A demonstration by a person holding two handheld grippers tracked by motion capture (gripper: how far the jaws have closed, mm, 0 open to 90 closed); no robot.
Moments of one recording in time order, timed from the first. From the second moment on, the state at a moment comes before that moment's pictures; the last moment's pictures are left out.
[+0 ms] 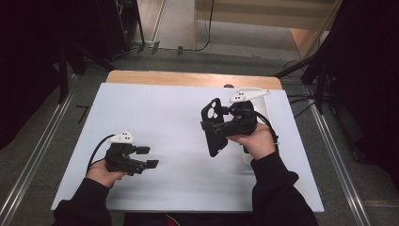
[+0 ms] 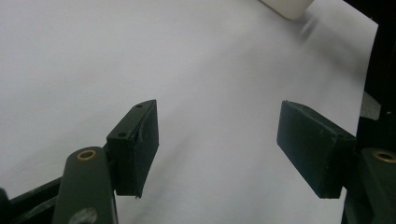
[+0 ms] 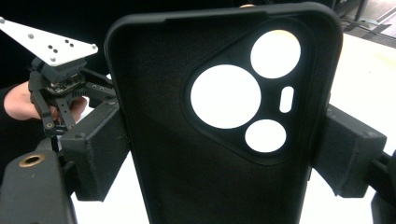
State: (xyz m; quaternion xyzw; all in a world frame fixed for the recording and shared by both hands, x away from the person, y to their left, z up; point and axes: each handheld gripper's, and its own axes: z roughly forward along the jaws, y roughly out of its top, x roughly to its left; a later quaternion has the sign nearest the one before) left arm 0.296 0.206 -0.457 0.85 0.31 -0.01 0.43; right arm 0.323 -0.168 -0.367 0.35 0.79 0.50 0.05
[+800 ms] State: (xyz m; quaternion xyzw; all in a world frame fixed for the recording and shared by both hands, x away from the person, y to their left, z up) left arm 0.299 0.207 -0.459 0.85 0.31 -0.02 0.42; right arm 0.322 -0.201 -0.348 0.39 0.77 0.50 0.08
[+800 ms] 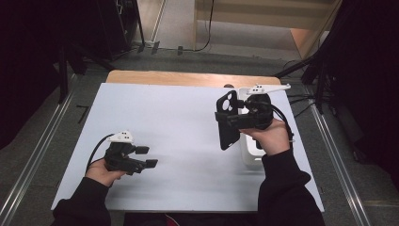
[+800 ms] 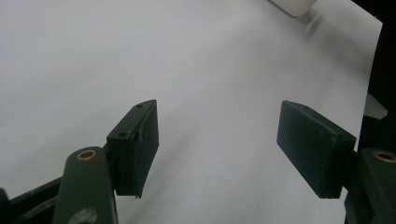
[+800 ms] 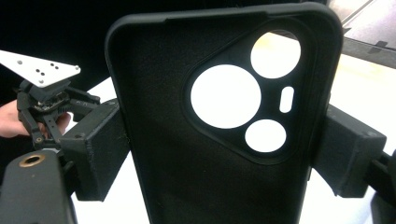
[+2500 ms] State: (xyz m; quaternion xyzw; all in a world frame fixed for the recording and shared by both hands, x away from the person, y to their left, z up) left arm 0.299 0.208 -0.460 0.85 0.32 -0.01 0.43; right arm 0.346 -0.266 -0.345 0.49 0.72 0.47 0.16
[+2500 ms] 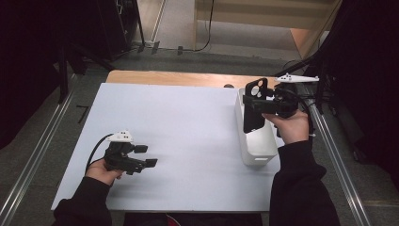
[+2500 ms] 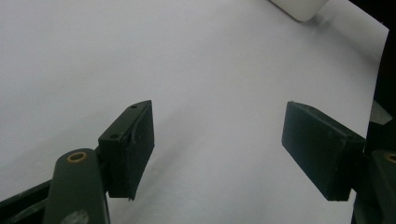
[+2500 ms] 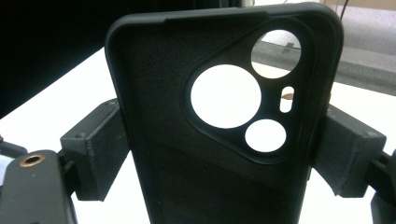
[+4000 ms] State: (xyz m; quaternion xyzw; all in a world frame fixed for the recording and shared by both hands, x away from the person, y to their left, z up) left arm 0.297 0.207 -0.457 0.84 0.32 -0.01 0.44; right arm 0.427 -0.284 -0.354 0.57 0.65 0.45 0.23
